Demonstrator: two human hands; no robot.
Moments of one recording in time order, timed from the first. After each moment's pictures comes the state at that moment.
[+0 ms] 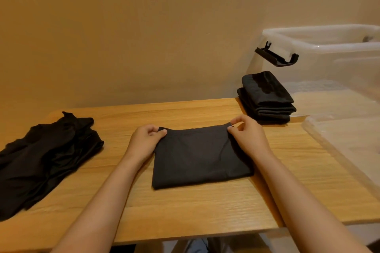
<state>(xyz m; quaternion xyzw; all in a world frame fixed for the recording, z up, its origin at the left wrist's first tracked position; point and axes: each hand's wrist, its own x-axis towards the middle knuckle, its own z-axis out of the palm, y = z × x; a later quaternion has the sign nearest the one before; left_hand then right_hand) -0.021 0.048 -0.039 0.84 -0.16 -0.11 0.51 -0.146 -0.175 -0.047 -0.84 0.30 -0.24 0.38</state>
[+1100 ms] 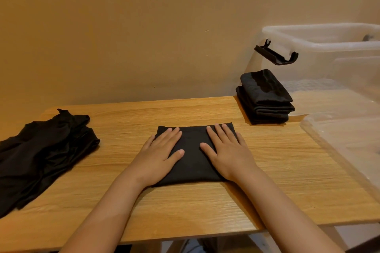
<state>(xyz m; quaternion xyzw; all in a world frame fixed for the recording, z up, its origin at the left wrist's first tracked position) -0.050 0.051 -0.054 0.90 -0.42 -0.08 0.12 -0.155 -0.127 -0.054 -0.98 0.19 0.00 0.11</state>
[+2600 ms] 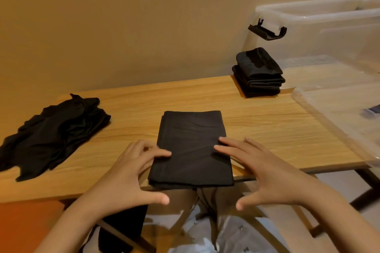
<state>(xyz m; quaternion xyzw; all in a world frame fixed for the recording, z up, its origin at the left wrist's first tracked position) -0.138 0.160 -0.033 0.85 -0.45 -0.14 0.22 -0.299 -0.120 -0.040 -0.98 -0.06 0.03 0.19</state>
